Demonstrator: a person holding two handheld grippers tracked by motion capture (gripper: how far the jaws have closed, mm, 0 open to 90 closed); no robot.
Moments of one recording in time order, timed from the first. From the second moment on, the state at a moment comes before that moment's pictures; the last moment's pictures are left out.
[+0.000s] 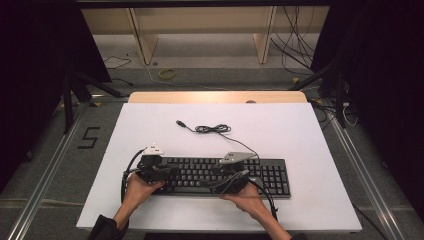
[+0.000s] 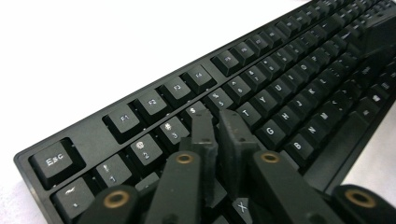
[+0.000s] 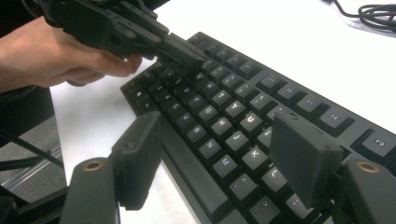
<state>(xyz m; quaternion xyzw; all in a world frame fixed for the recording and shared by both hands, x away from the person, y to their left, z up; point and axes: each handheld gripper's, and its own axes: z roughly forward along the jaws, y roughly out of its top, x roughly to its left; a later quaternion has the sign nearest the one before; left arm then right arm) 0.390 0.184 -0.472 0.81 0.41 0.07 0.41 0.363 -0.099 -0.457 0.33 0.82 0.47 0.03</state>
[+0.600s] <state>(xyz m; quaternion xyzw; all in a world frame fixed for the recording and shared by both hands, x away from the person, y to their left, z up) 0.380 0.197 -0.463 0.79 0.42 0.05 0.45 0.363 -0.091 -0.458 0.33 0.82 0.46 0.03</state>
